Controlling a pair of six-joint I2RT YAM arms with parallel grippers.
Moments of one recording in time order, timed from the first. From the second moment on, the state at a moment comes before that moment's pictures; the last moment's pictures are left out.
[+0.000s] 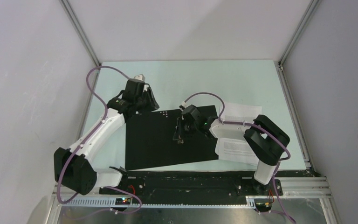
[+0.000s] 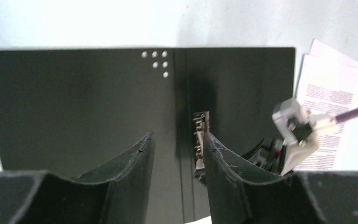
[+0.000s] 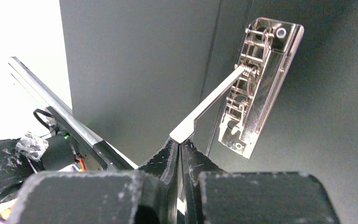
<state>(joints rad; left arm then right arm) -0.40 1.31 1.11 -0.57 -0.03 -0.59 0.90 1.75 0.99 -0.02 -0.21 0.80</state>
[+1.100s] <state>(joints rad) -0.39 1.17 1.01 -0.65 0.02 -0.53 0.76 2.18 1.52 -0.07 -0.28 0.78</state>
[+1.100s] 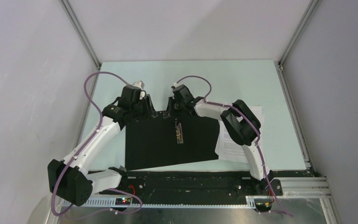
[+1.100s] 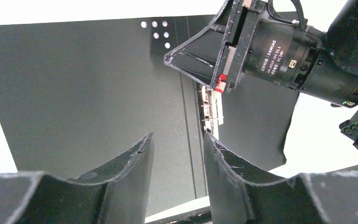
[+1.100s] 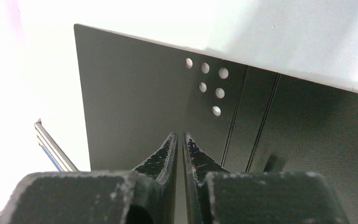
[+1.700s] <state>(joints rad) -0.66 1.22 1.13 -0.63 0.03 -0.58 0.54 1.52 1.20 -0.28 -0.12 0.74</state>
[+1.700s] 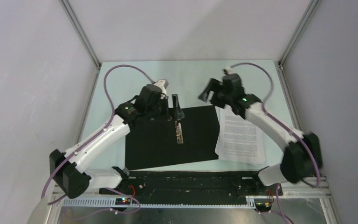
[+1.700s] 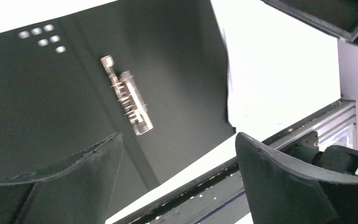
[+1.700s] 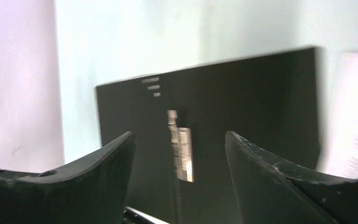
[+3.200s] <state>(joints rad) -0.96 2.17 1.49 -0.16 0.55 -0.87 -0.16 1.01 0.45 -0.41 -0.12 0.77</state>
